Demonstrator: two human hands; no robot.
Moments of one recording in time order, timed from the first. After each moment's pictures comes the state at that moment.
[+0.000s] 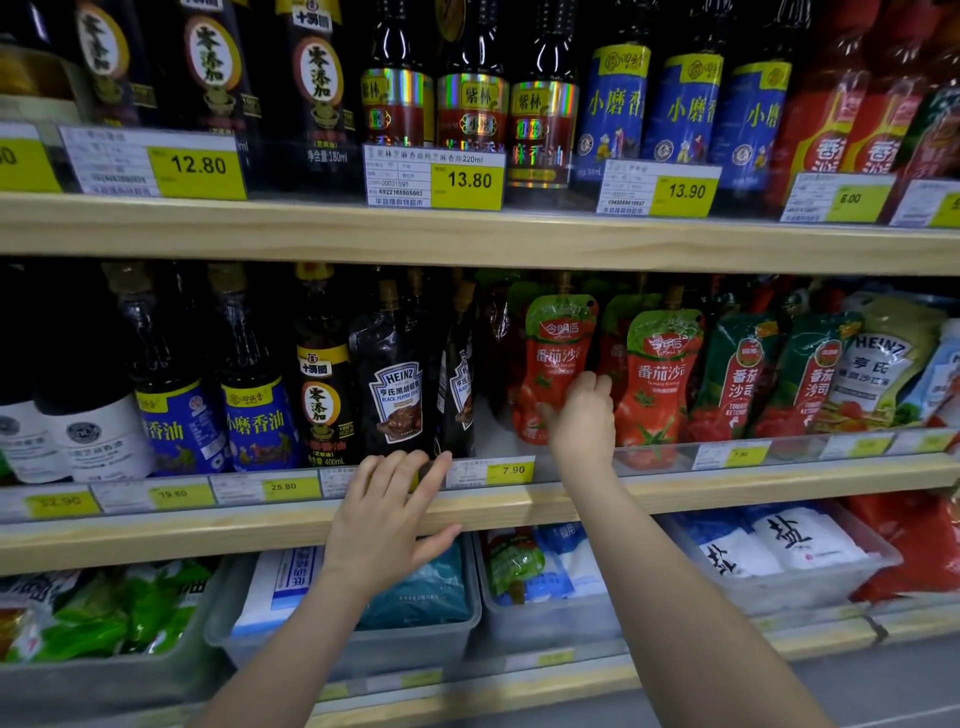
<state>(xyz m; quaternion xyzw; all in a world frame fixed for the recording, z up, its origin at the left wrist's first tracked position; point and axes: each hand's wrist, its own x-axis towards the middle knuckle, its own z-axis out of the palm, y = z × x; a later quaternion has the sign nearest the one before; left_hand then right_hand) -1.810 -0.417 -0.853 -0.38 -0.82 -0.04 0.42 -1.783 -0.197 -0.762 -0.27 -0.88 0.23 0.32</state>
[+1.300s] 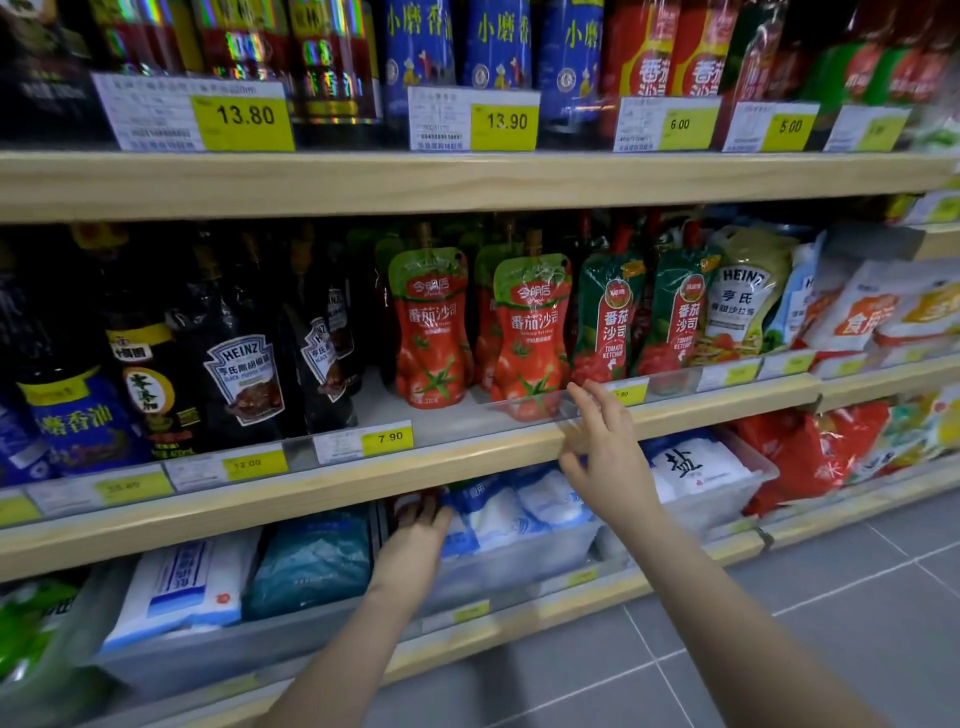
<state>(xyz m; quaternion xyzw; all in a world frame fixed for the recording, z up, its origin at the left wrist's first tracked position) -1.760 -0.281 -0.932 -0.35 -0.94 -0.06 0.02 -1.654 -0.075 -0.826 -0.13 -0.93 0.17 0.31</state>
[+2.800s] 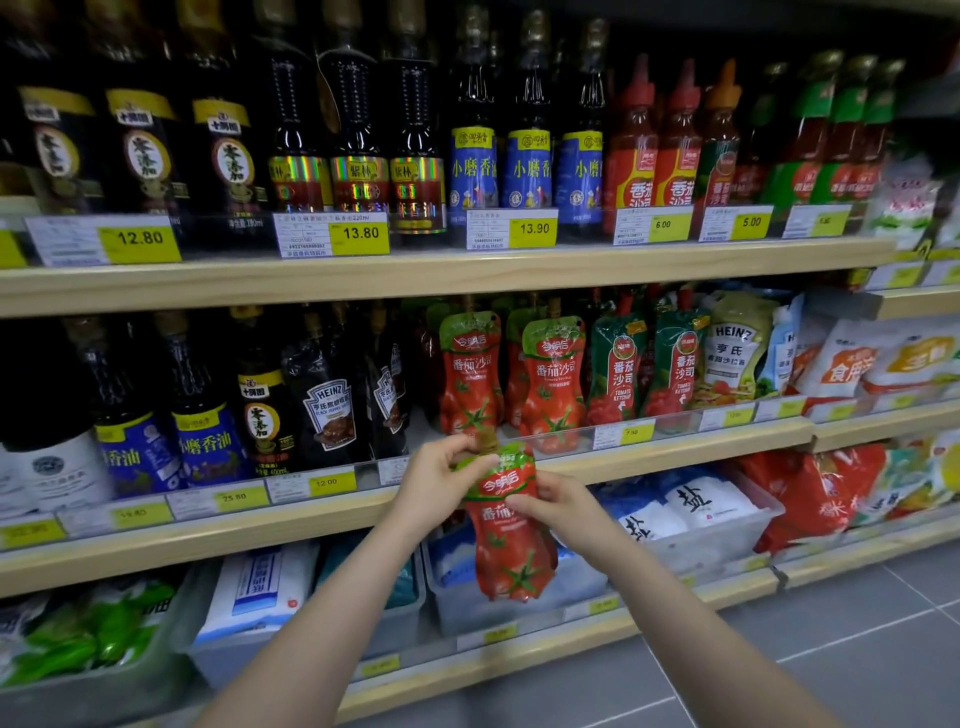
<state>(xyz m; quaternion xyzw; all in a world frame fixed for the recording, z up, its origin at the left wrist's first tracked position) -1.741 -0.311 -0.775 -0.35 -0.72 -0.59 -0.05 -1.636 -0.162 -0.787 -0.05 -0.76 0.64 0.09</state>
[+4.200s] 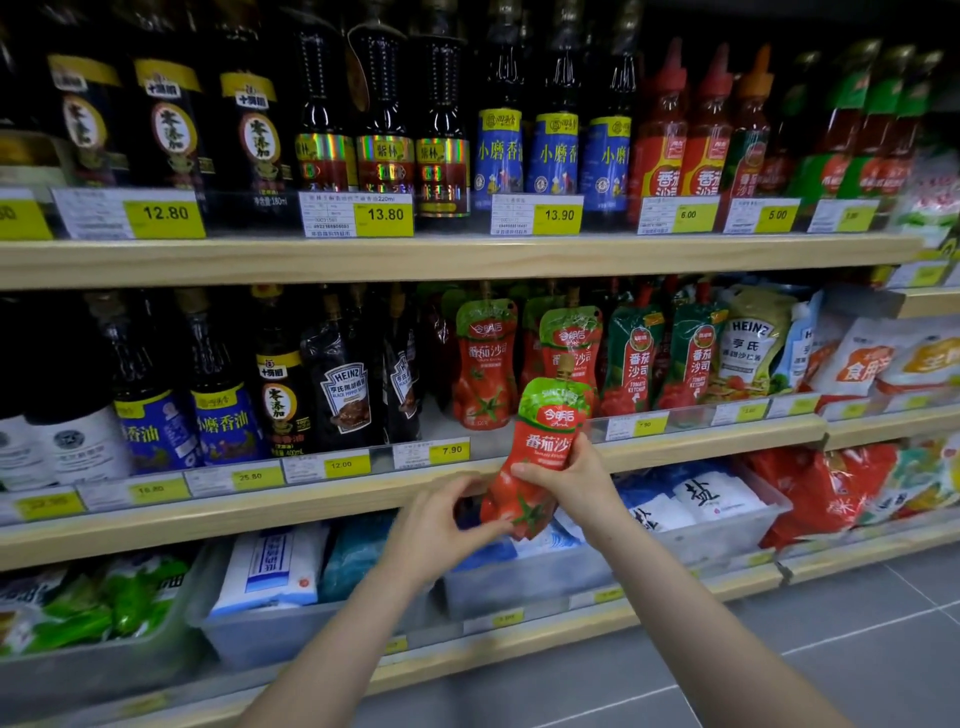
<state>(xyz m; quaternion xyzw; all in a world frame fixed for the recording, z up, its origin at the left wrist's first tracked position) -1.721 -0.344 -0.821 -0.40 -0.82 -0.41 0.09 -1.646 -0.177 -0.772 -0.15 -0.71 0.65 0.20</state>
